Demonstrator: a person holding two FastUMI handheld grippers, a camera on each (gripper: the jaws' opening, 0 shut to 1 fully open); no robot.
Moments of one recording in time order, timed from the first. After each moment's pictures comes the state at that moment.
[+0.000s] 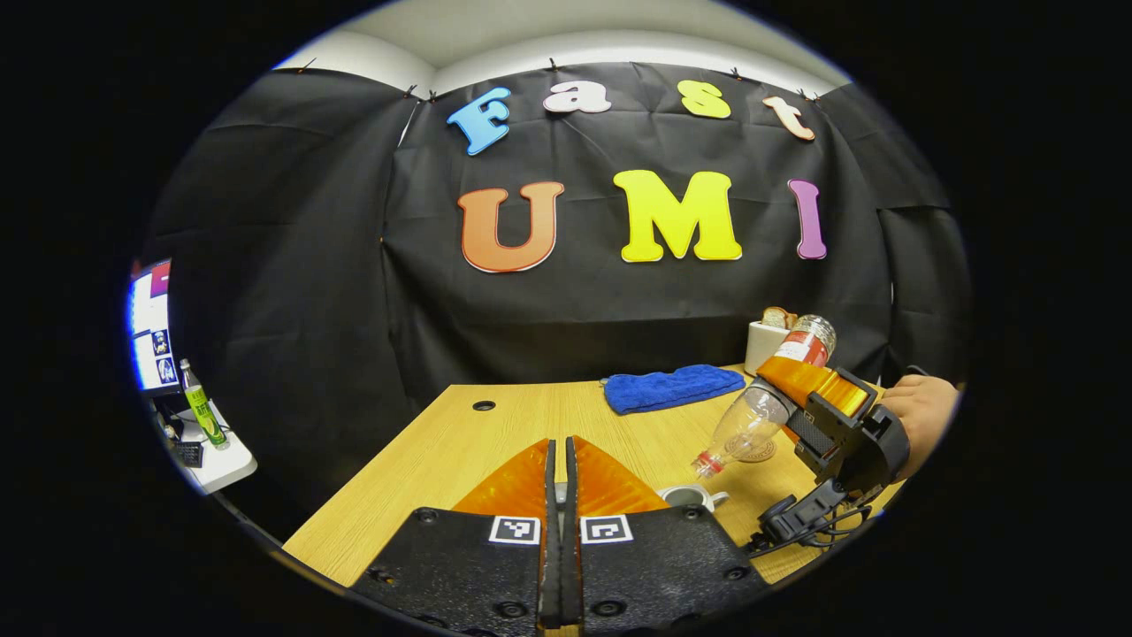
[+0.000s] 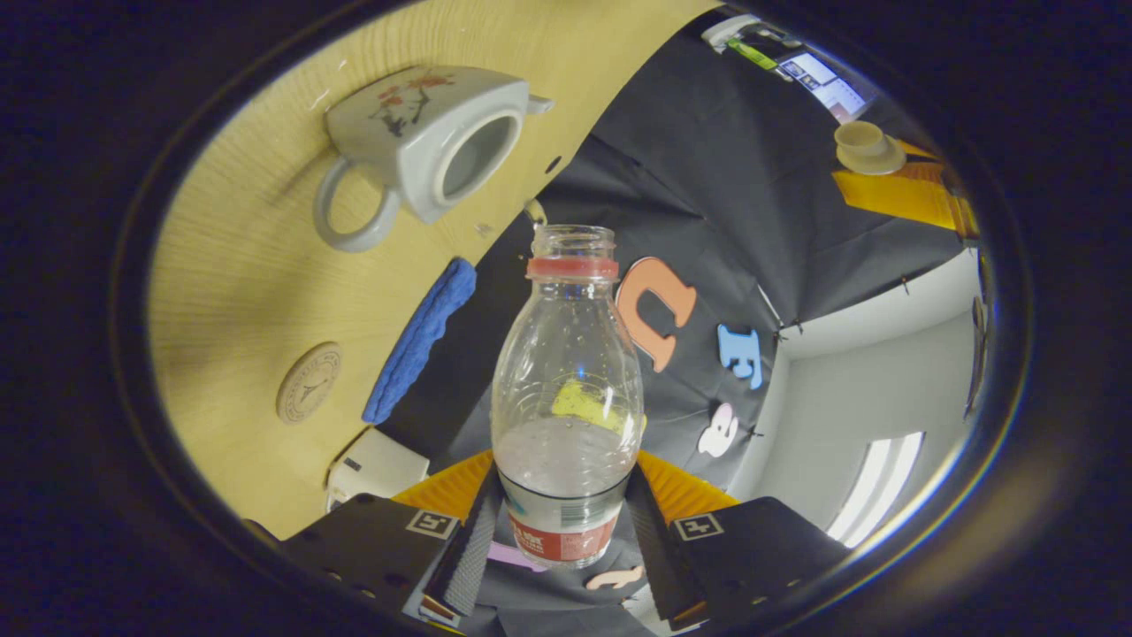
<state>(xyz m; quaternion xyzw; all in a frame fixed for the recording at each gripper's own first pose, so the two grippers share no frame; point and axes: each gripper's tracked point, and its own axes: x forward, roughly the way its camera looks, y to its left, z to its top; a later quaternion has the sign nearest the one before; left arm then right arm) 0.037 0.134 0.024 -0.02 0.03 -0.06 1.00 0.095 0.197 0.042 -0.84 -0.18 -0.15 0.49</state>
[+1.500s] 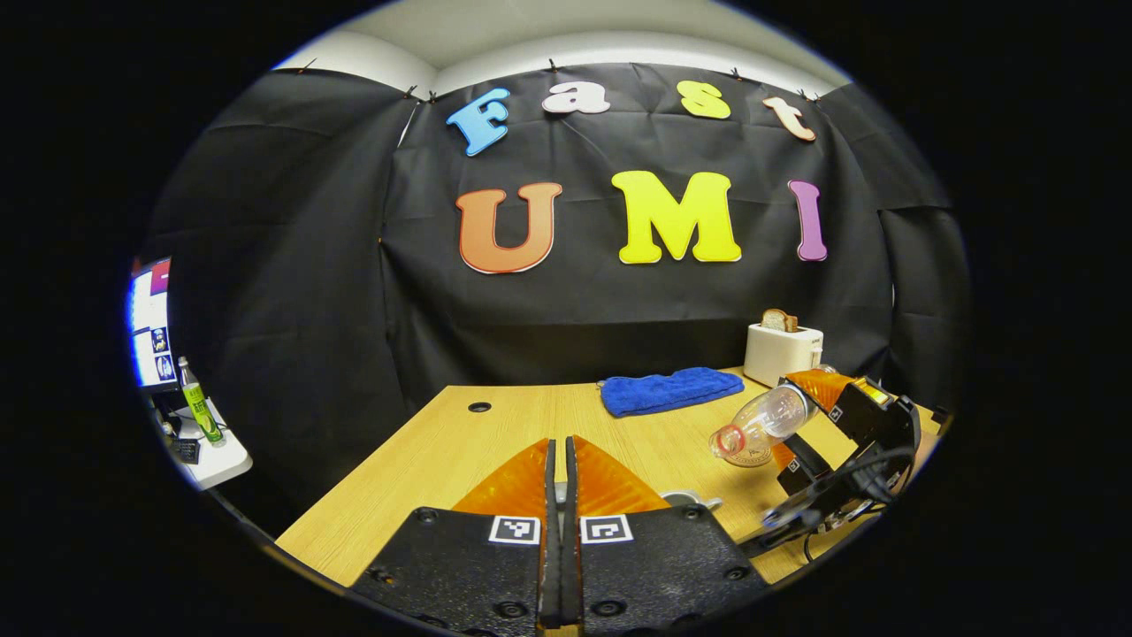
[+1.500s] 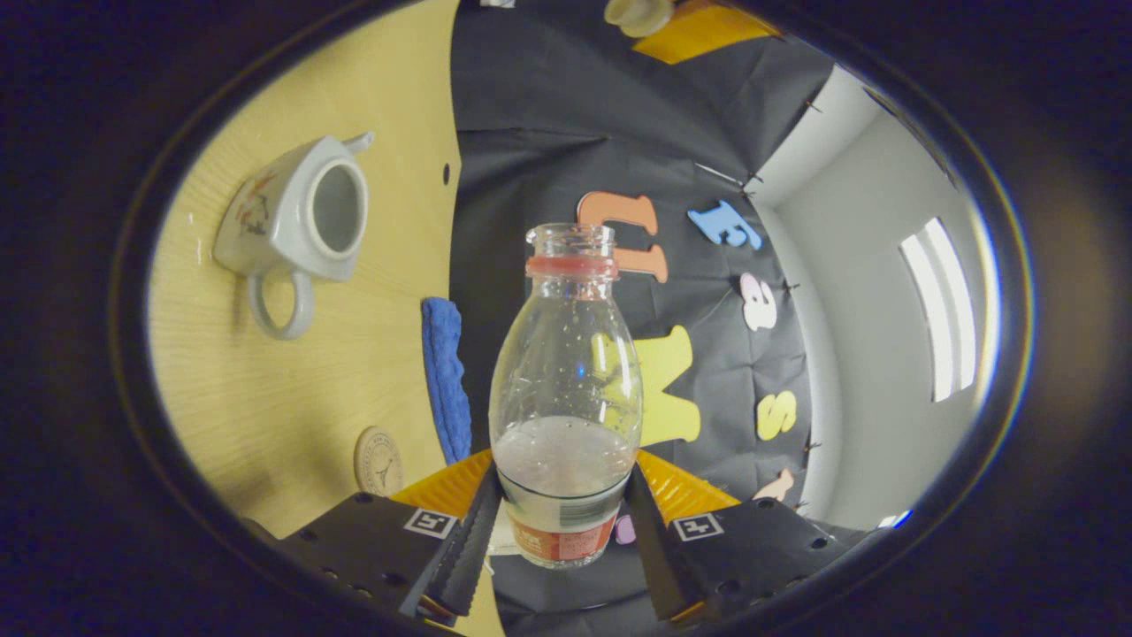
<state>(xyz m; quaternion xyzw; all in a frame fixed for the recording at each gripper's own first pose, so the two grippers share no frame) 0.043 0.122 0.022 -0.03 0.03 -0.06 1.00 0.102 0.152 0.010 -0.61 -0.13 -0.11 0.77</state>
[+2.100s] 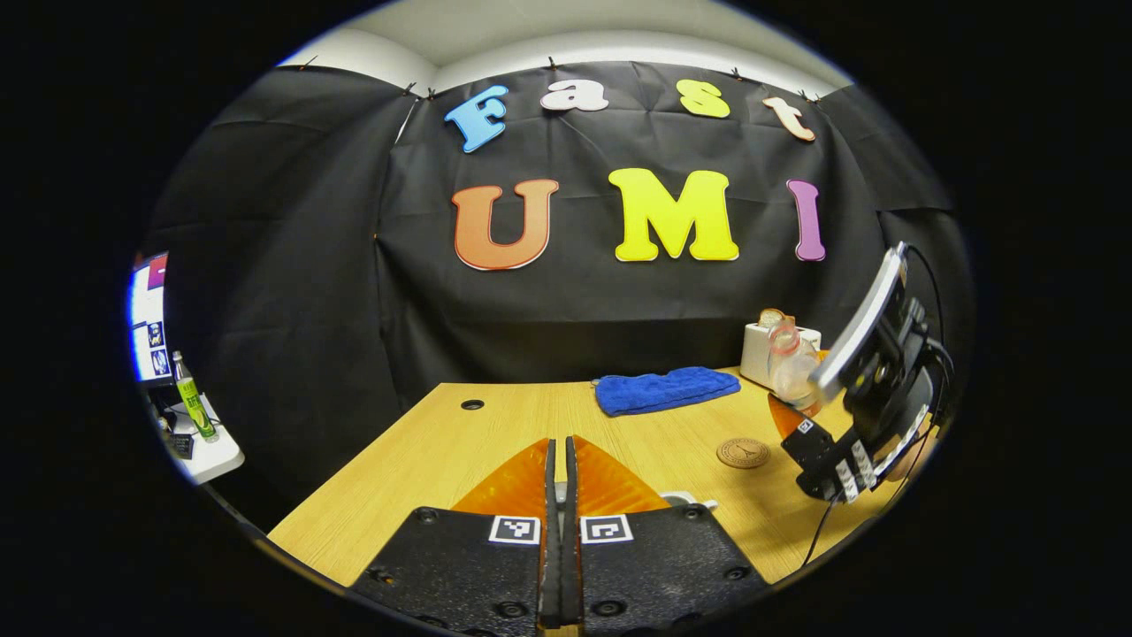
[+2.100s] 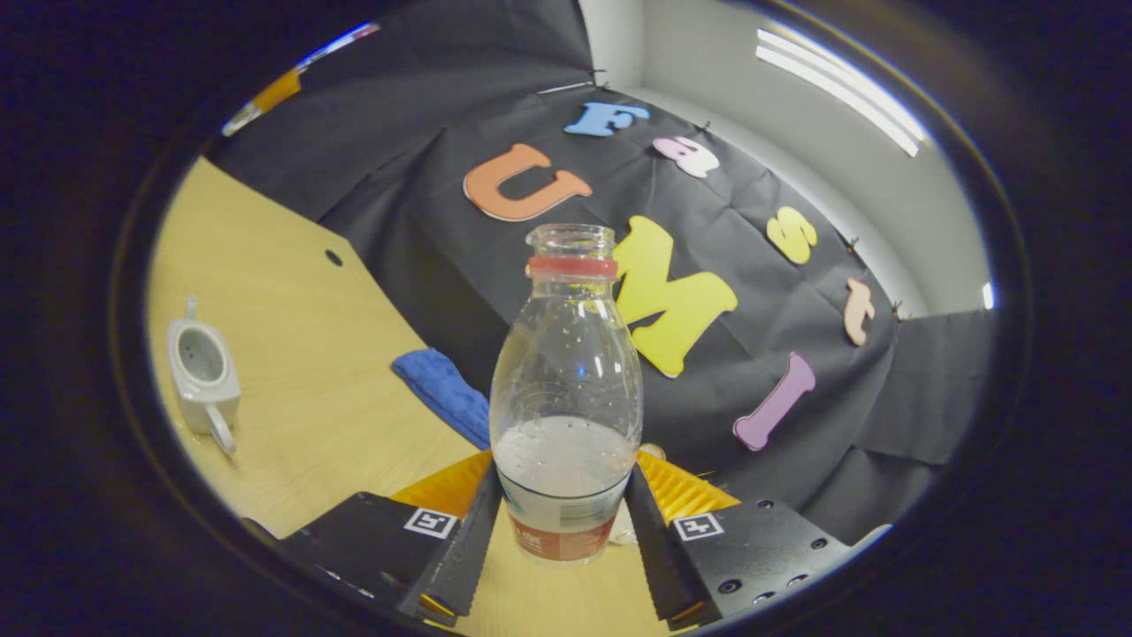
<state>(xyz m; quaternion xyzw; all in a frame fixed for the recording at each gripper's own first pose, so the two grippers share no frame) 0.048 0.113 0.017 -0.03 0.03 -0.06 1.00 0.137 0.106 0.034 -0.29 -0.08 -0.07 0.95</state>
